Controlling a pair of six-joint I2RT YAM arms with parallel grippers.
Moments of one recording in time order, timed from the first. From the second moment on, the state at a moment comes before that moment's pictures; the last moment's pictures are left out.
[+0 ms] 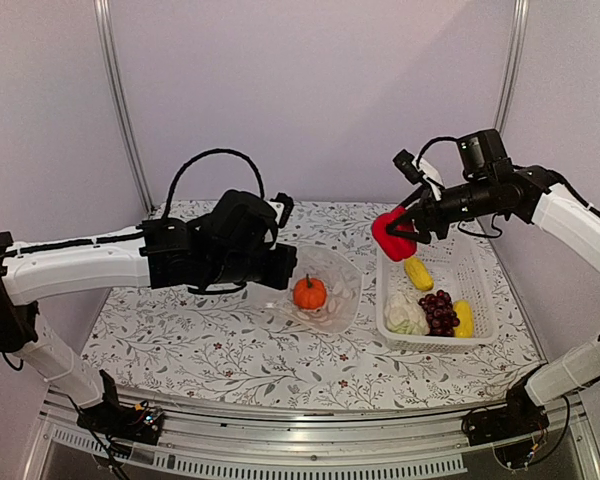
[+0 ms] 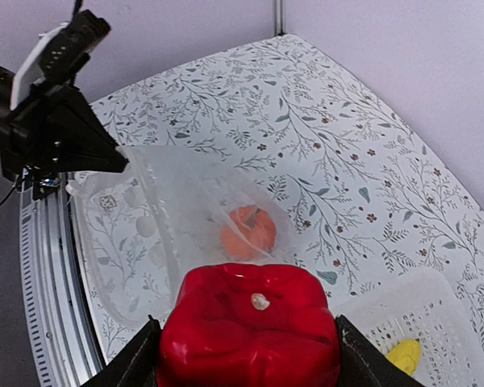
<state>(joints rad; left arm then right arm) -1.07 1.50 1.26 -0.43 -0.33 -0.51 0.45 1.38 1.38 -0.69 -0.52 -0.32</state>
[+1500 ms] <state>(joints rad) -1.05 1.44 1.15 -0.31 -0.28 -0.62 0.87 1.53 1.37 -0.67 -0.46 -0.57</state>
